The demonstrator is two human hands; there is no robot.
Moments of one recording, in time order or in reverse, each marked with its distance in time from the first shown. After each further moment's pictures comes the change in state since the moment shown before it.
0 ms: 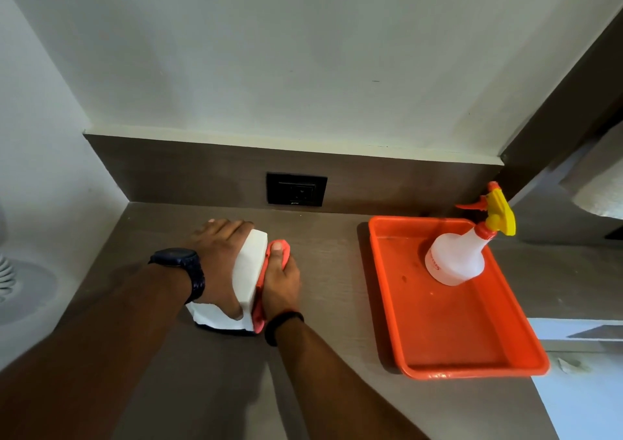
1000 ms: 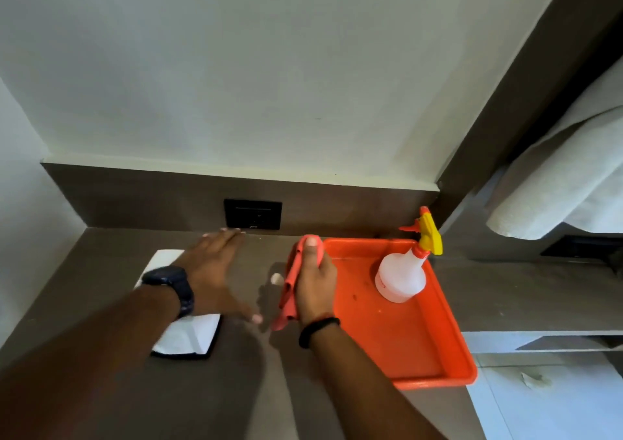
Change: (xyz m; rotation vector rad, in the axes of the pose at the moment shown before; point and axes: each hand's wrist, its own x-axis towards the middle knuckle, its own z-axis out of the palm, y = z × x) left_hand 0.009 0.076 -0.044 -0.261 -0.006 0.007; right_hand 0.001 -0.070 -0.123 0.158 0.127 -0.216
